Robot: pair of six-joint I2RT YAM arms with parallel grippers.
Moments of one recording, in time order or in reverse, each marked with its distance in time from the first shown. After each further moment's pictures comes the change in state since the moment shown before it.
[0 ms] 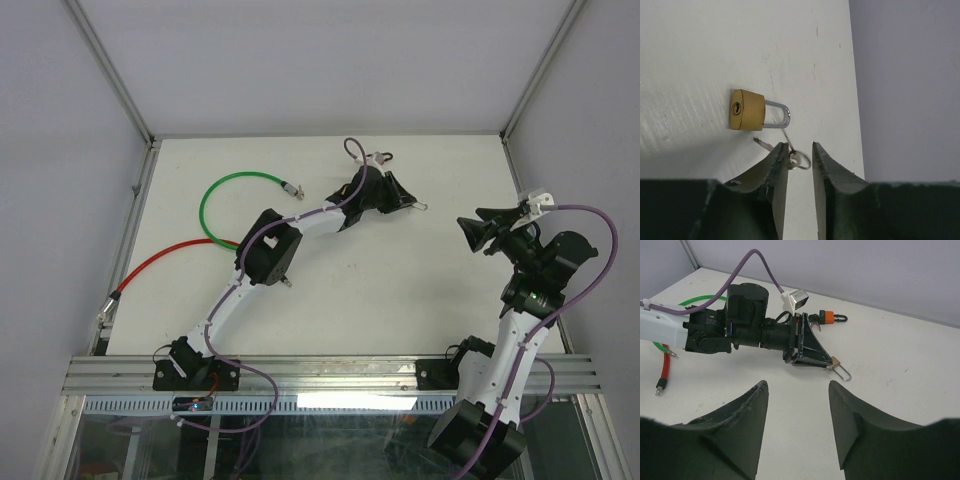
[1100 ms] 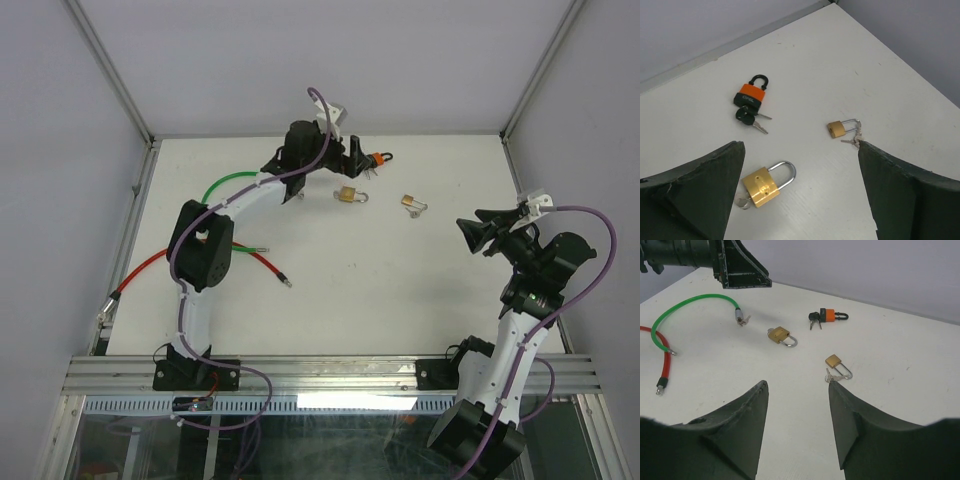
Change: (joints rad) left arm 0.187 -0.537 -0.406 -0.005 0.072 0.889; right arm -0.001 -0.003 -0.013 0.006 -0.001 0.000
